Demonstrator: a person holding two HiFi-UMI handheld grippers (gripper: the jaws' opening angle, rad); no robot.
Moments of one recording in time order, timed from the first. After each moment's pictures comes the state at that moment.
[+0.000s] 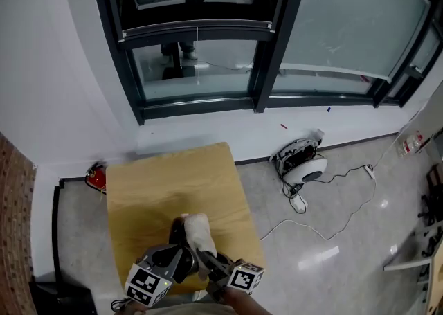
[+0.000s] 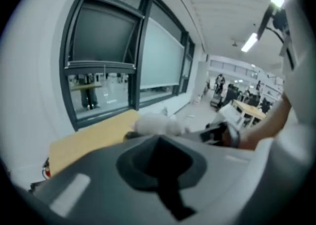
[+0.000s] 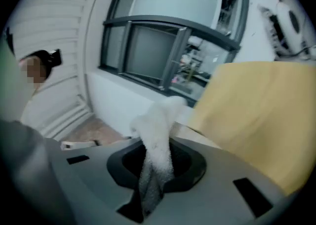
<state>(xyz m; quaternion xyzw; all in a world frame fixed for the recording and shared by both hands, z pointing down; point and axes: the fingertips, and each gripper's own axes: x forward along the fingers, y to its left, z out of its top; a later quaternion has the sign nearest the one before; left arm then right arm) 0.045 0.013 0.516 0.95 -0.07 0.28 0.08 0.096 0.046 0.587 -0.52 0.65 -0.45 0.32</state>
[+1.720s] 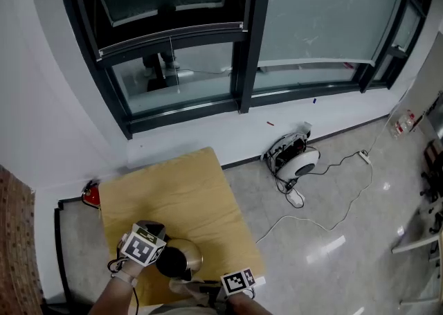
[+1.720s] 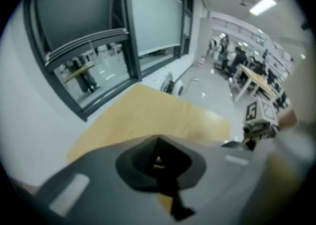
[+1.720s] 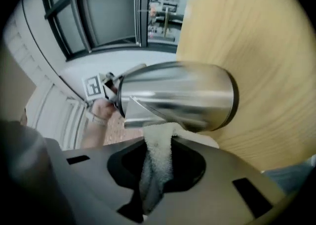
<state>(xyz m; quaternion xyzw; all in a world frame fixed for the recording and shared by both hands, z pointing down) 0.083 -0.070 0.567 0.87 -0.05 0.49 0.03 0.001 0.107 0.616 -0.31 0.64 -0.67 0.24</state>
